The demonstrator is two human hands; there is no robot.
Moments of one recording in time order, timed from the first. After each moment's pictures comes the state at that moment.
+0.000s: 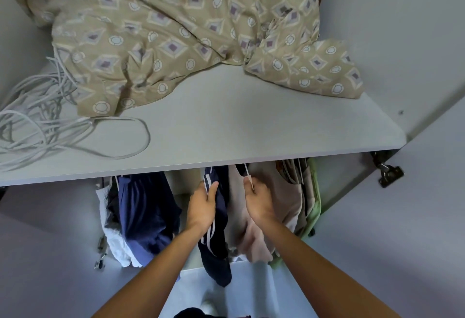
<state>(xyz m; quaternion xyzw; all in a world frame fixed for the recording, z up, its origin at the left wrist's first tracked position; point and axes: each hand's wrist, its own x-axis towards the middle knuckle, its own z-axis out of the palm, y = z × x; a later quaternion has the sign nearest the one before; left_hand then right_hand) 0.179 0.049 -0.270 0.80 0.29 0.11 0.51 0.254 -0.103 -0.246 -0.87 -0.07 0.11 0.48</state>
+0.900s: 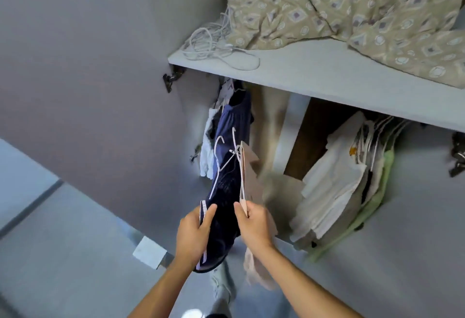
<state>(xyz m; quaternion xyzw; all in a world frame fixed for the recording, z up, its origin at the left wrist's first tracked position) -0.165 -0.107 -0.242 0.70 0.50 0.25 0.43 -0.017 -0.180 -0.256 -0.78 -0.31 0.25 0.49</state>
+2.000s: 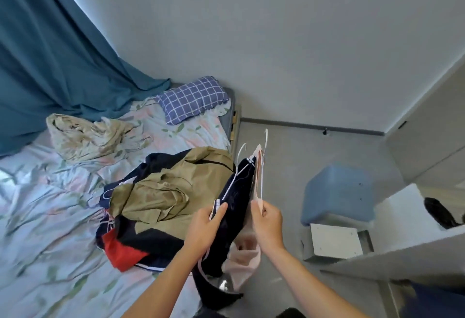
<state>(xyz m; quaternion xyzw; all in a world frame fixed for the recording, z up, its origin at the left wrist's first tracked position) -0.815 -0.295 -0.273 0.30 0.77 0.47 0.31 -0.673 -0.188 -0.253 -0.49 -0.63 0.52 0.29</state>
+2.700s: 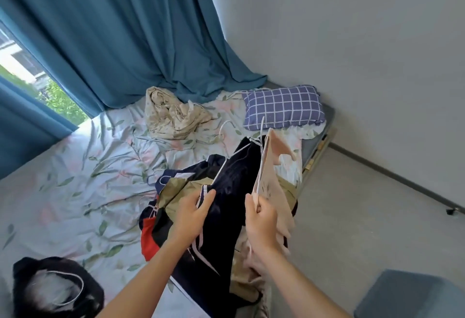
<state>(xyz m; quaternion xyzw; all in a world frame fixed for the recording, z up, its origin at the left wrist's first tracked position) -1.027 -0.228 -0.264 0.11 0.84 0.51 0.11 -0.943 -0.066 -0.269 -0.28 -0.72 0.61 0.18</state>
